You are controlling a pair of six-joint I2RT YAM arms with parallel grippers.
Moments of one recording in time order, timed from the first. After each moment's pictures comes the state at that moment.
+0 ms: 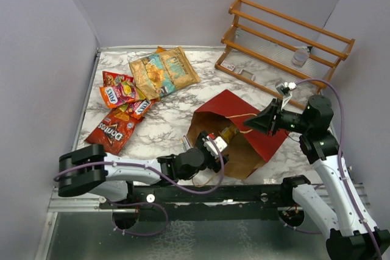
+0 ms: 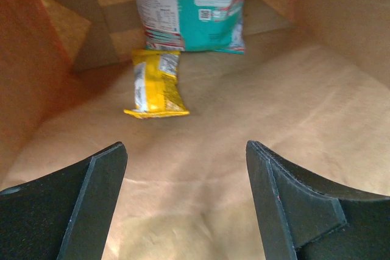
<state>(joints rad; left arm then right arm) -1.34 1.37 0.51 0.60 -0.47 -0.01 0.15 0.72 0.74 -0.19 -1.04 0.37</state>
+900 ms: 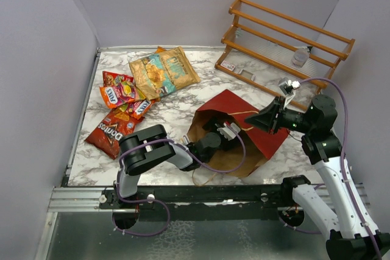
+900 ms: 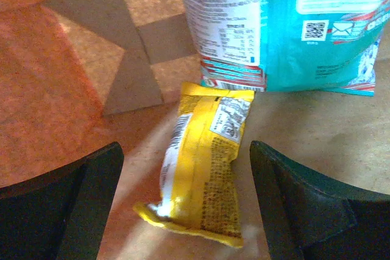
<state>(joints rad) -1.15 1.93 0.73 0.98 -0.47 0.18 0.15 0.71 0.77 -0.19 -1.01 0.37</state>
